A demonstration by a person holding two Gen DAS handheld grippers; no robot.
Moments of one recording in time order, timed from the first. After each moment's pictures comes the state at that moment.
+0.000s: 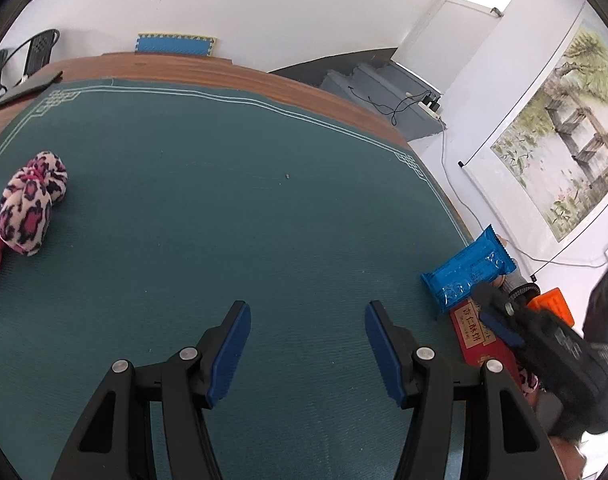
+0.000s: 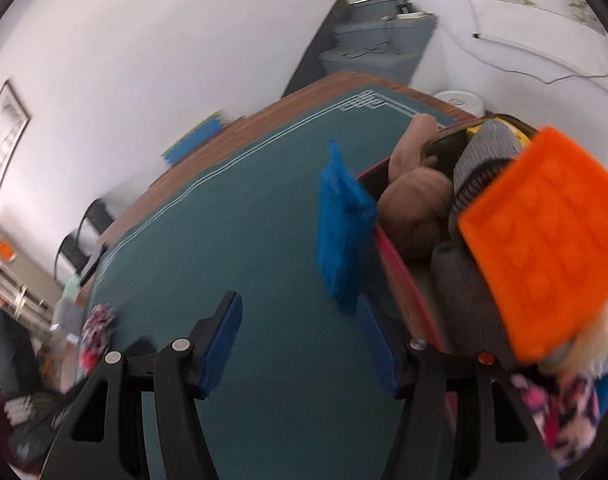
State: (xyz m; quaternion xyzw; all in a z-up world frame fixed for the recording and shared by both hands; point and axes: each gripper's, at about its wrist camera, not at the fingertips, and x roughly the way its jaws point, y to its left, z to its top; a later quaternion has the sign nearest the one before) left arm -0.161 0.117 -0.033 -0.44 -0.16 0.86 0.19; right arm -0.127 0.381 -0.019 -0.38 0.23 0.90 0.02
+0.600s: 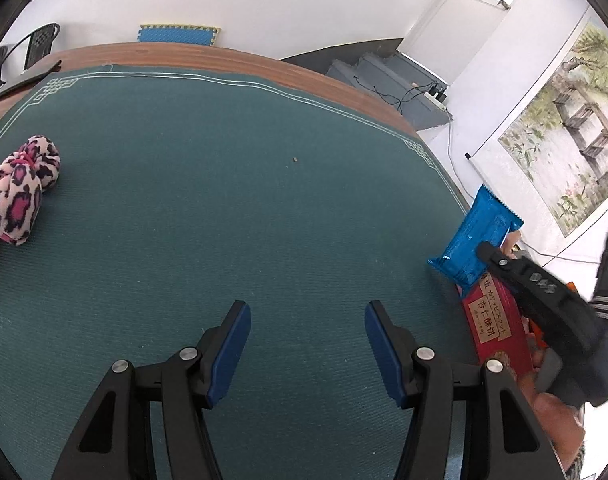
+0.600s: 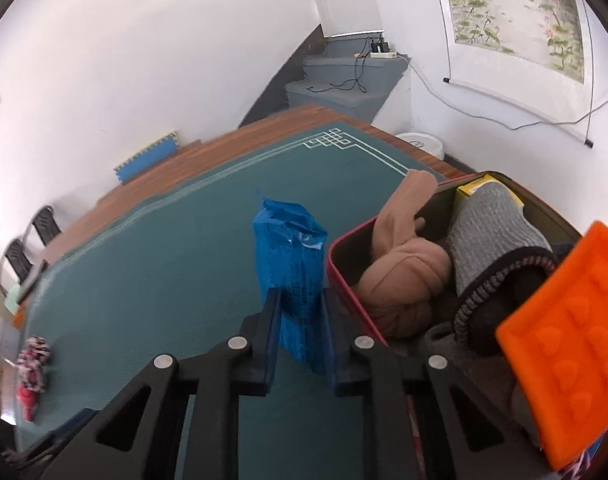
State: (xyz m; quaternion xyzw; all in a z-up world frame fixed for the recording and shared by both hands) left arm -0.165 0.122 -0.052 -0.46 -0.15 0.86 0.18; right arm -0.160 0.368 -0.017 -0.35 0.16 0.92 0.09
